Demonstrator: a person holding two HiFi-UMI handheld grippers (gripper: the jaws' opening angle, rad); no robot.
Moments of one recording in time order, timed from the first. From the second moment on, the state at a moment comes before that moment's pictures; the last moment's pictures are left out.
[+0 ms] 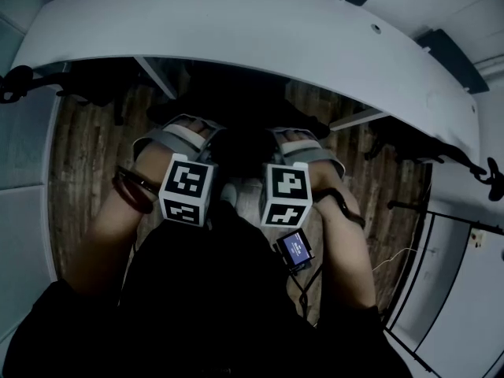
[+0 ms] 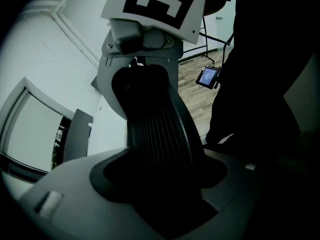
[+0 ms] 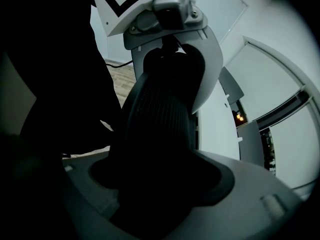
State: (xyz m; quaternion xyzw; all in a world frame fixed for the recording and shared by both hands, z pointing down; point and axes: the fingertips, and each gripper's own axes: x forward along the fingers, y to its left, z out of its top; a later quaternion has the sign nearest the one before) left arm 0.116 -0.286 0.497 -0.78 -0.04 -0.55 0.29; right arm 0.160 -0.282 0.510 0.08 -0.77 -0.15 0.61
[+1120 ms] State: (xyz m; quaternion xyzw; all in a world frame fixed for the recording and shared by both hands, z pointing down) left arm 0.004 -0.071 0.502 -0.78 -0.06 -0.53 0.34; right arm 0.049 -0.060 0.518 0.13 -0.76 -0.12 0.63
